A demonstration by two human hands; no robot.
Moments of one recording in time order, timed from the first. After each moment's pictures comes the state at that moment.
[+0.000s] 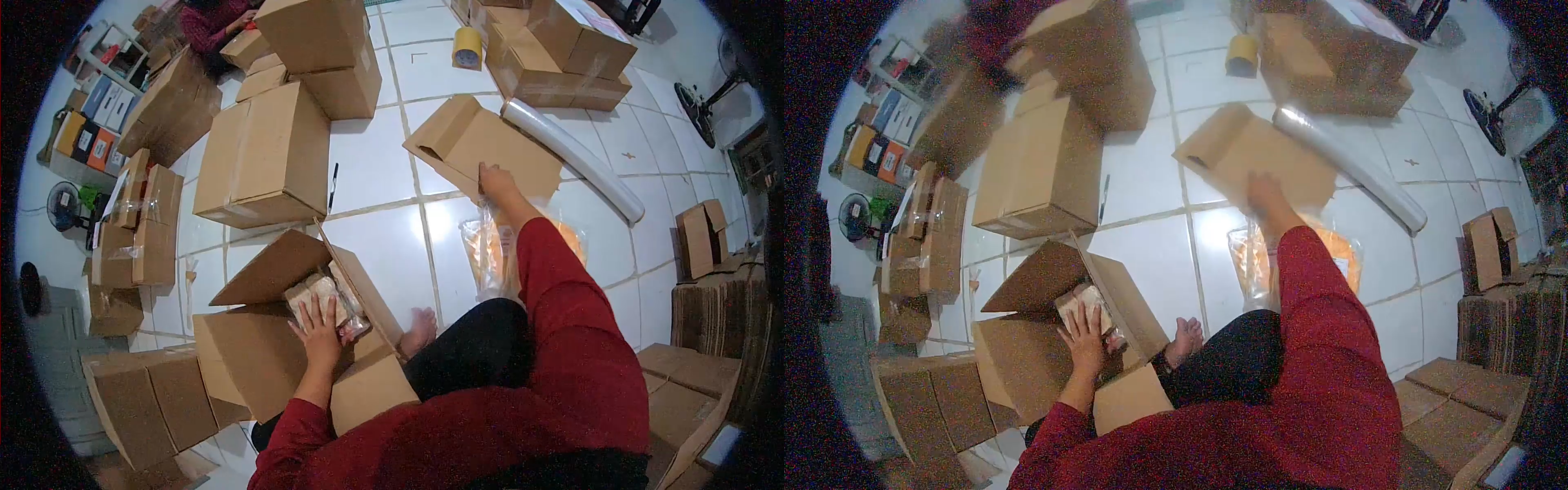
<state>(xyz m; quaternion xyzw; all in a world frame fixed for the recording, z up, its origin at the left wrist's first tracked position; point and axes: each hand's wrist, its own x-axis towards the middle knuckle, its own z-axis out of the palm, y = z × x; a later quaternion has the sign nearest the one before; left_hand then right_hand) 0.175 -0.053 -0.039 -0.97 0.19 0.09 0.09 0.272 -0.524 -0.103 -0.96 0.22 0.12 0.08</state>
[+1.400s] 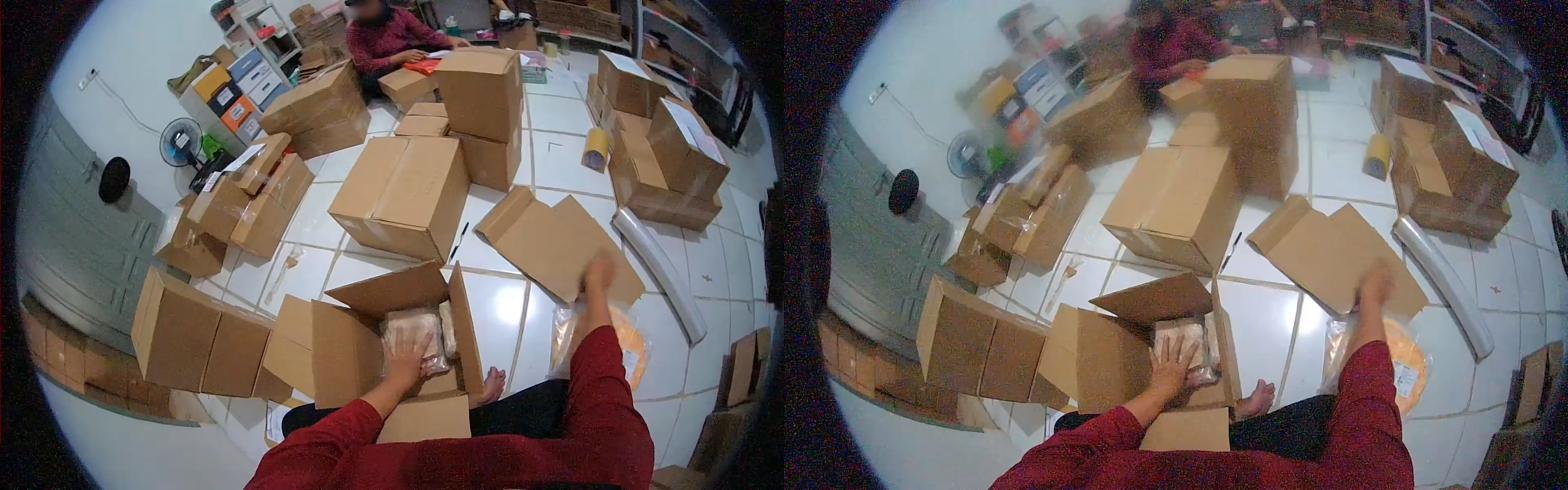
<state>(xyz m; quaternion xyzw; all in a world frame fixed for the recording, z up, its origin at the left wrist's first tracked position) 0.170 -0.053 -0.024 -0.98 0.18 0.09 0.03 0.298 -0.522 -0.145 -0.83 0.49 -0.13 0.22</state>
